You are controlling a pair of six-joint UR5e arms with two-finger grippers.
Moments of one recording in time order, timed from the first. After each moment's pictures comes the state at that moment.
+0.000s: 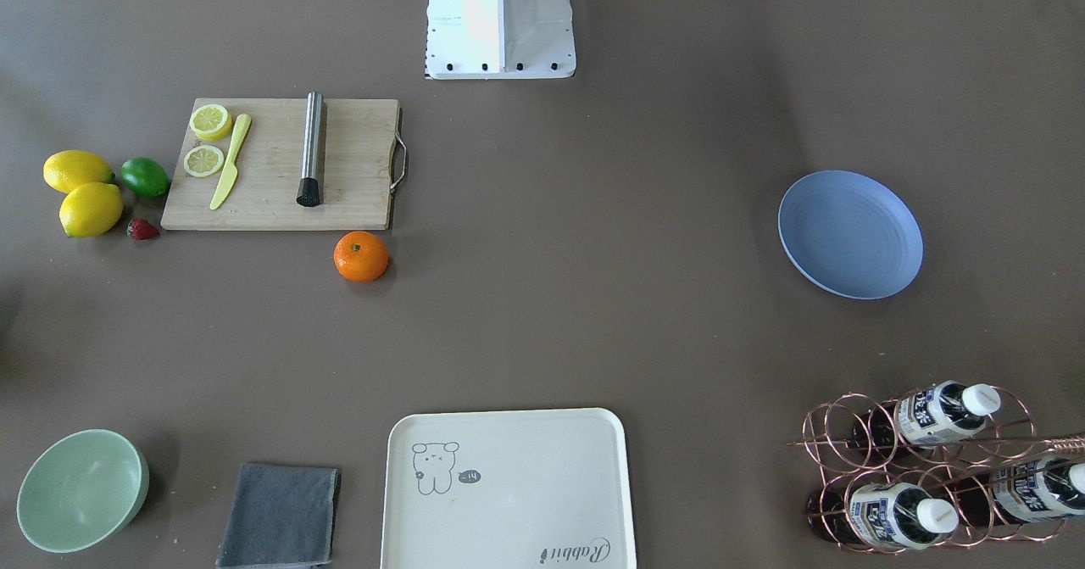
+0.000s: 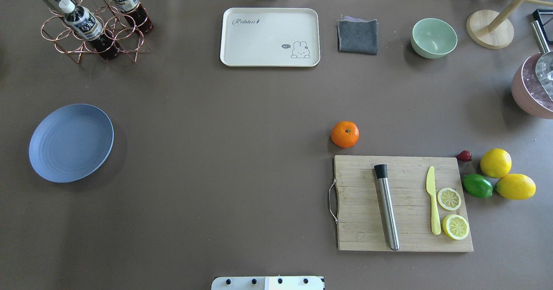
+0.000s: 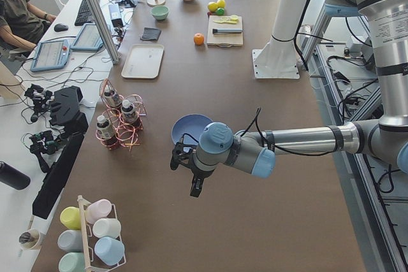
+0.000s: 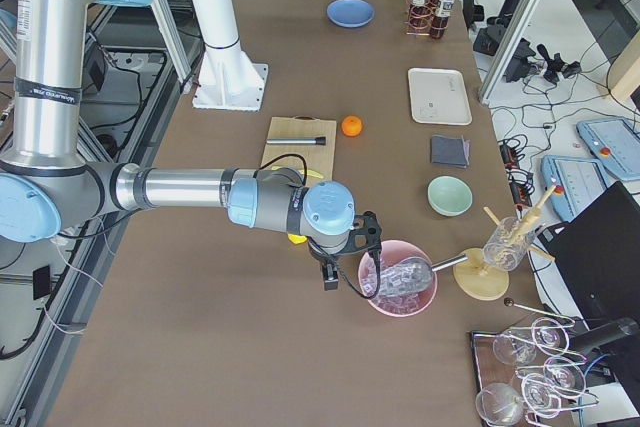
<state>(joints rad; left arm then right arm) -1.50 -1.29 -1.75 -2.02 -2.35 -0.11 1.65 -1.75 1.79 -1.69 2.49 -0.31</state>
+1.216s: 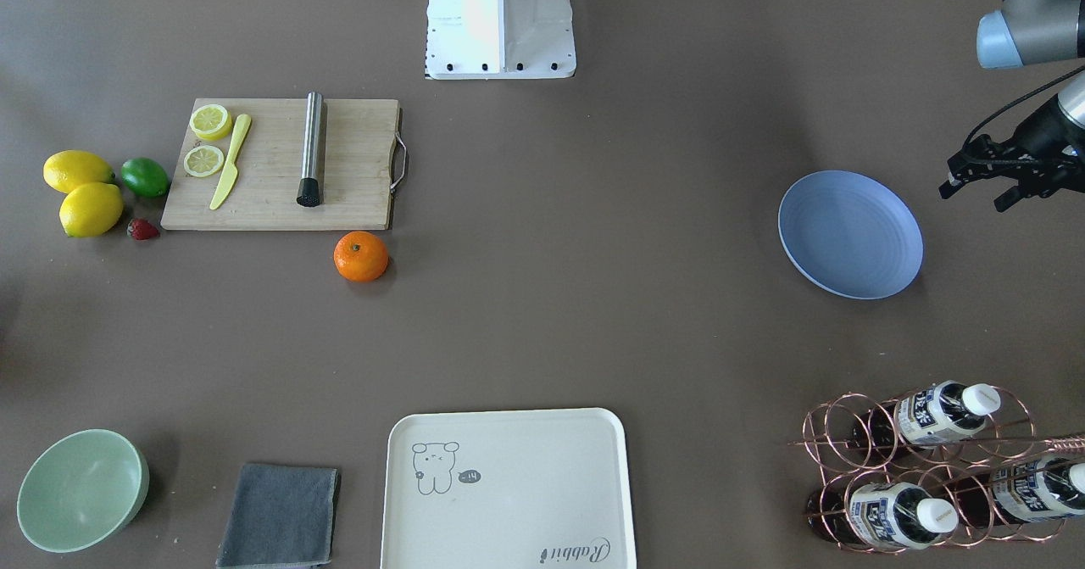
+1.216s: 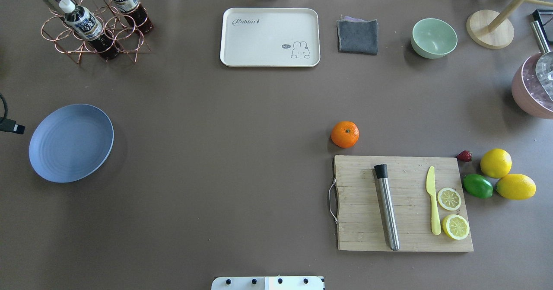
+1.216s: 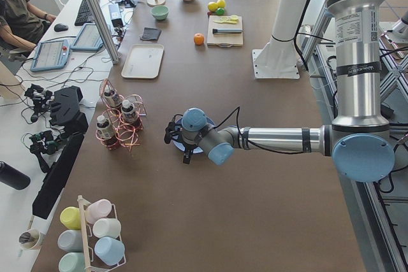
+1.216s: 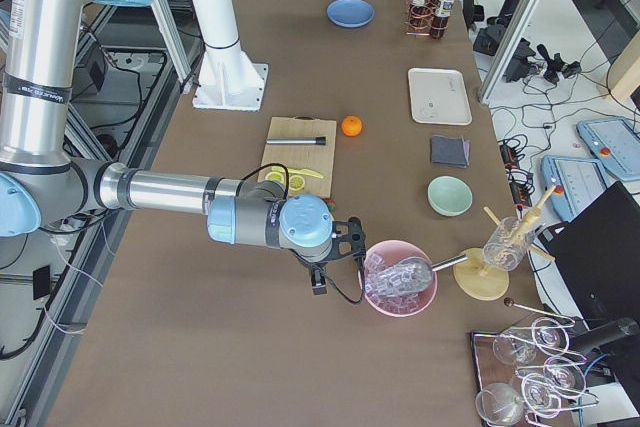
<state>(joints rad) -1.11 -1.47 -1.58 -2.35 -2.27 -0.64 1.65 -1.82 1.77 -1.55 2.52 -0.25</state>
